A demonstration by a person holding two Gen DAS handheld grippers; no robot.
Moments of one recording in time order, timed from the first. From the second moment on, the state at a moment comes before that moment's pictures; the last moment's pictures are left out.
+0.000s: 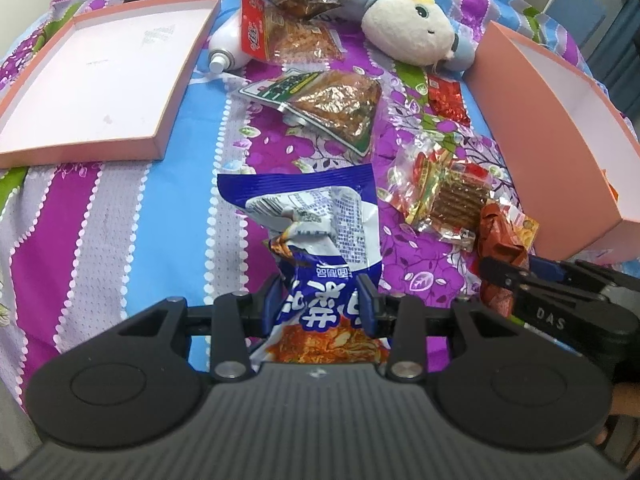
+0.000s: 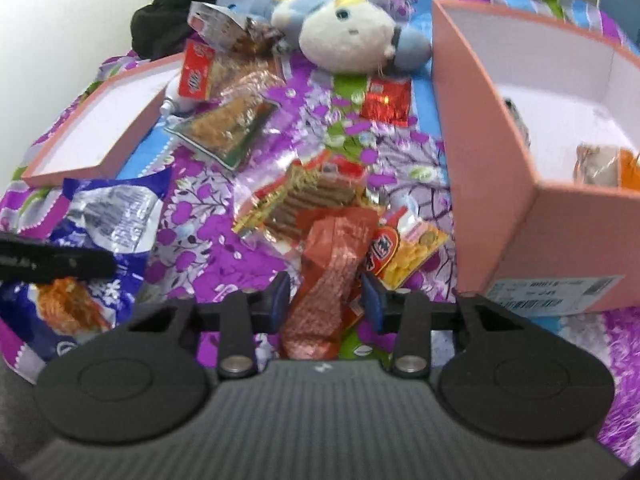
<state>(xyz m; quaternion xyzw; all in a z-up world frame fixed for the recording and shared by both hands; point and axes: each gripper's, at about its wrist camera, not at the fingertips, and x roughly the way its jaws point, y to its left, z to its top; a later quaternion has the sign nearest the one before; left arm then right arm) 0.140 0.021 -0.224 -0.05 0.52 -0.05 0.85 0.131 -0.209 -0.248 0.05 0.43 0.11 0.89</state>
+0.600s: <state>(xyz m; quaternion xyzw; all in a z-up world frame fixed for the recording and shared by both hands) 0.109 0.002 -0.152 -0.03 0.46 -0.09 0.88 0.082 -0.220 -0.159 0.06 0.36 0.09 0.93</state>
